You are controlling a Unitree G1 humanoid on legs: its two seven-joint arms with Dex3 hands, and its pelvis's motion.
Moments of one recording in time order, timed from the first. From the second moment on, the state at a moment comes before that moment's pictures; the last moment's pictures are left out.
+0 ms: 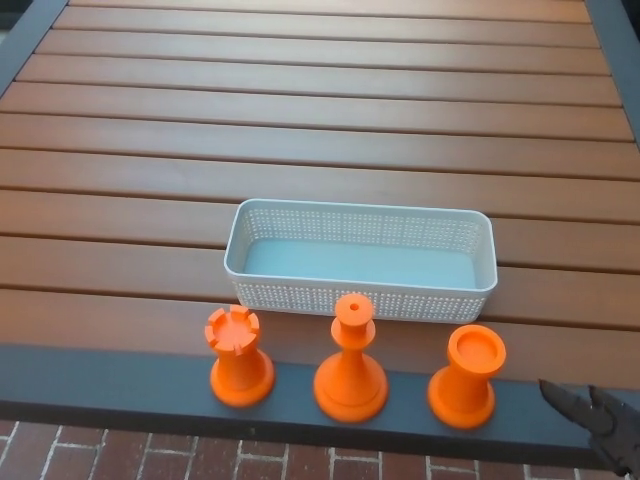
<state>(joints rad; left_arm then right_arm) 0.41 0.10 0.08 1.00 0.10 -0.70 0.29 0.63 -0.23 0.03 -0.36 -0.40 -0.42 -0.11</state>
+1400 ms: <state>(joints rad) 0.46 0.10 0.06 0.90 0.10 -0.70 0.28 0.27 -0.24 0.12 -0.25 -0.60 0.10 -0.02</state>
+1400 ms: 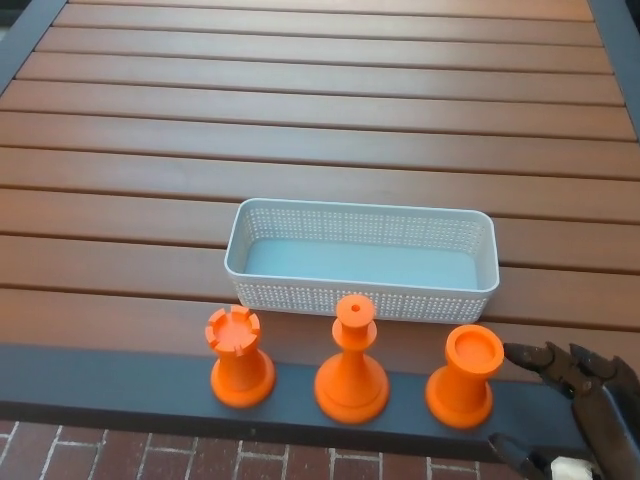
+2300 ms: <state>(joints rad) 0.52 0.07 0.05 0.78 0.06 -0.70 0.22 0.17 -0.32 0.27 -0.30 -0.75 0.27 0.05</state>
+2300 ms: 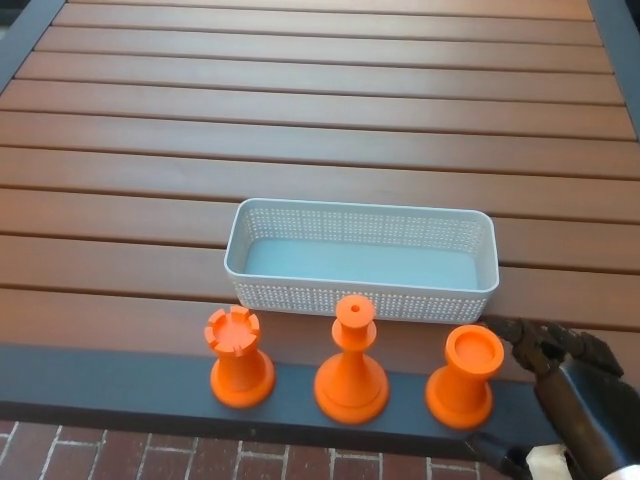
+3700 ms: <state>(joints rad) 0.61 0.02 0.06 0.67 -0.02 -0.71 0.06 0.11 -0.28 0.37 -0.28 -0.84 0.43 0.11</state>
